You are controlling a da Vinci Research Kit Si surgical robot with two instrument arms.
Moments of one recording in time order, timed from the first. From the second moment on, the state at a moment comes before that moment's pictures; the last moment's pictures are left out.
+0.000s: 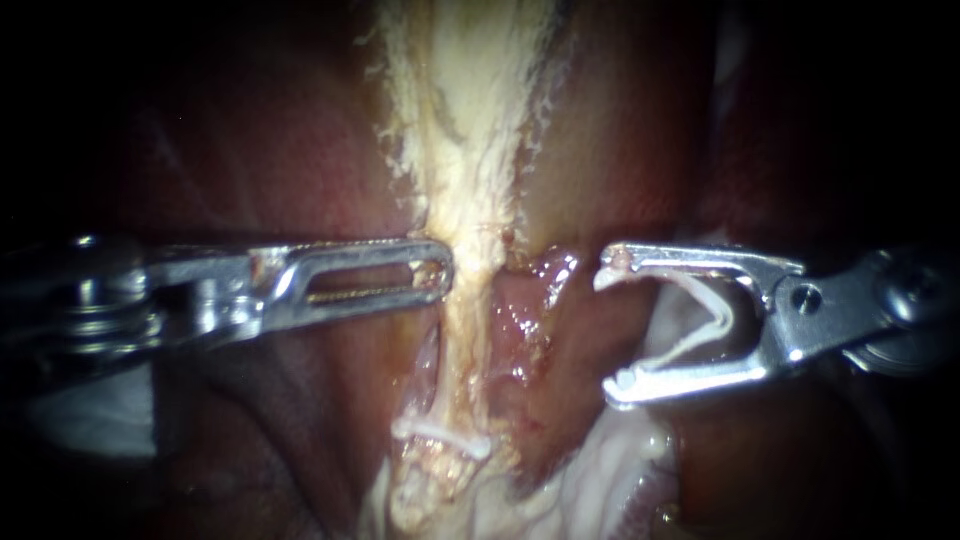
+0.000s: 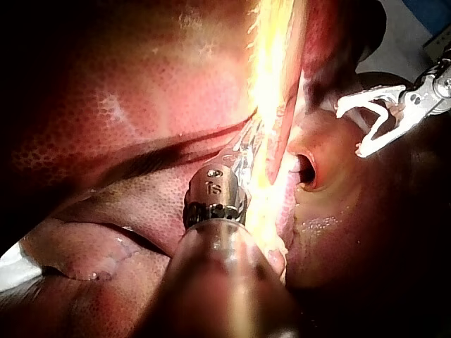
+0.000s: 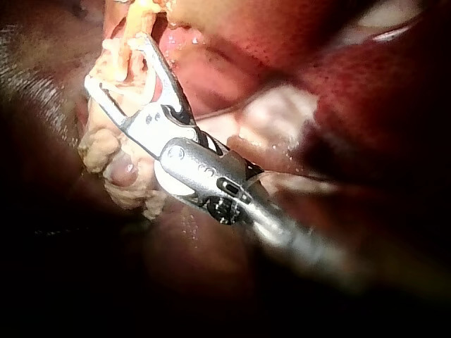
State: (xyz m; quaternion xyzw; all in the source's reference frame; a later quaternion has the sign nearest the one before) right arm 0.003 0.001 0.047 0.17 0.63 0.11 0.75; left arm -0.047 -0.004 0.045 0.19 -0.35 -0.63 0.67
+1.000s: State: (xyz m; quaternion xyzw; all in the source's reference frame) right arm 0.008 -0.003 0.053 0.19 0.63 0.09 0.75; left arm -0.042 -0.003 0.037 0.19 -0.36 -0.64 0.66
